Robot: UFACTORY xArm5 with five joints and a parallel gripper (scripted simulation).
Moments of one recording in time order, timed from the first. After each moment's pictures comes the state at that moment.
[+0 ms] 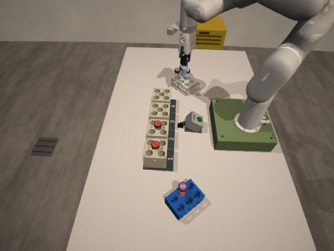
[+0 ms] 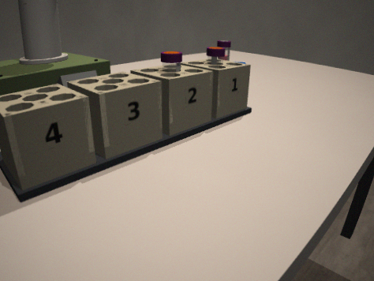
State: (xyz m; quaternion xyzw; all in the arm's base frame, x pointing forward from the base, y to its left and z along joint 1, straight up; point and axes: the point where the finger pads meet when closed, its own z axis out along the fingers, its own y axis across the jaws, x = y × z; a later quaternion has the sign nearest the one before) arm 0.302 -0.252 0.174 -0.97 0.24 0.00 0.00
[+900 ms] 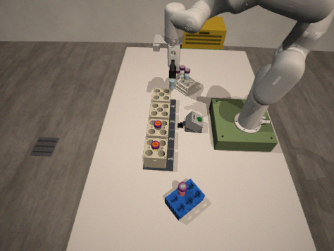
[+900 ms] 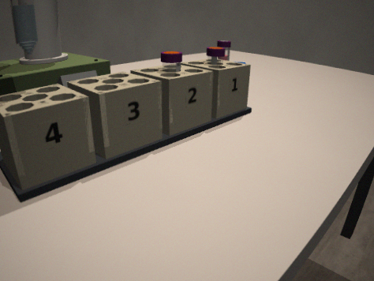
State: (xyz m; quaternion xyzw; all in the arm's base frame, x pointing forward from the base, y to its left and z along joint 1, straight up) arm 0.364 -0.151 0.174 -1.00 0.02 0.00 0.00
